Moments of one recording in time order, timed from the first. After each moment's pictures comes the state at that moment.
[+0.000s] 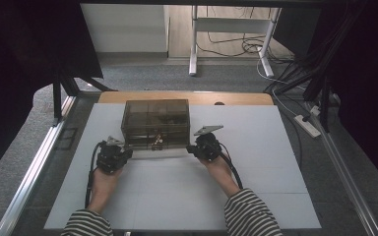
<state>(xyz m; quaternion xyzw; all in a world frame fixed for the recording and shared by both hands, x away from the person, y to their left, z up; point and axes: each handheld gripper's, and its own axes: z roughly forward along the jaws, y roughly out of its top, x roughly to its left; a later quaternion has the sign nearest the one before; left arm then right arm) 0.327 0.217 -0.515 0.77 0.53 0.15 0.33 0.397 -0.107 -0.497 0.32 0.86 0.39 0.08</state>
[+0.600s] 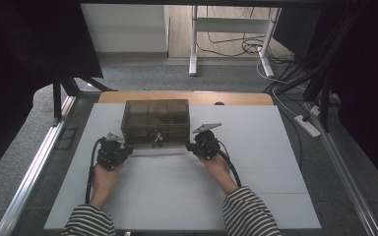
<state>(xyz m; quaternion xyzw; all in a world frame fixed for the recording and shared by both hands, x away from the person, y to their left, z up) 0.338 0.219 -0.513 0.76 0.54 0.15 0.34 0.406 -0.102 -0.500 0.33 0.86 0.39 0.08</state>
